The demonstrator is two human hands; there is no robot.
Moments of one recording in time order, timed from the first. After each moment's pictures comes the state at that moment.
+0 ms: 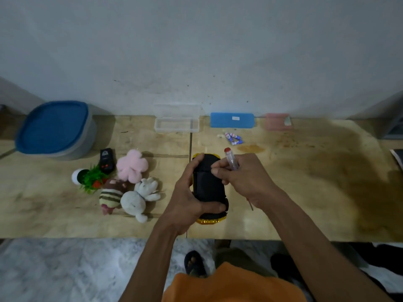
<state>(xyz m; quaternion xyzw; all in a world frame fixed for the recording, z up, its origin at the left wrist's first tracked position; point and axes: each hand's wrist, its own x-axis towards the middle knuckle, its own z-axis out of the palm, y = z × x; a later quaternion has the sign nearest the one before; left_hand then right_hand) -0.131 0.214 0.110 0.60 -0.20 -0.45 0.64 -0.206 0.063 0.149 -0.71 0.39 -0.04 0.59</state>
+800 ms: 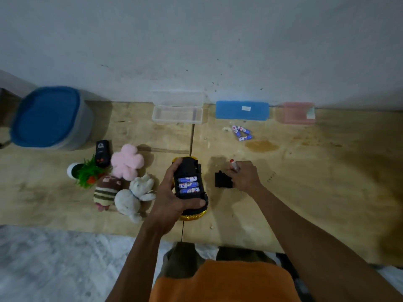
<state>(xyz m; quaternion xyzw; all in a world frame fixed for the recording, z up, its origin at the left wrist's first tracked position) -0.096 0.191 0.056 0.67 -0.04 -0.42 0.60 -0.174 -0.027 -0.047 -0.75 0.44 0.06 0.48</state>
